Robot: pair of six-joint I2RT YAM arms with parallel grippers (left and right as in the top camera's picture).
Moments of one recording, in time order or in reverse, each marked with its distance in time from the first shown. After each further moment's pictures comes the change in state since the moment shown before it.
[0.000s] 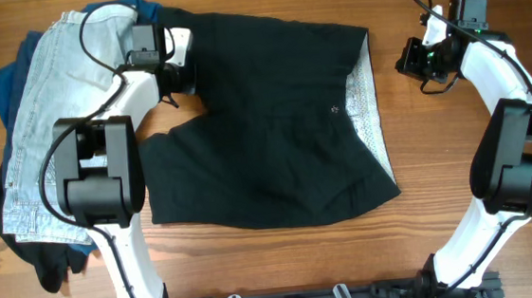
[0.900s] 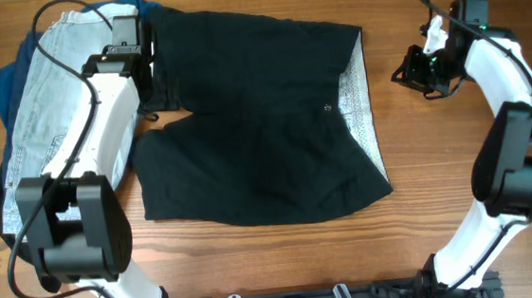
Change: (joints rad) left arm -0.003 -0.322 -0.006 -0.556 -0.443 -0.174; right arm -0.010 -0.024 0.032 -0.216 -0.033 0.018
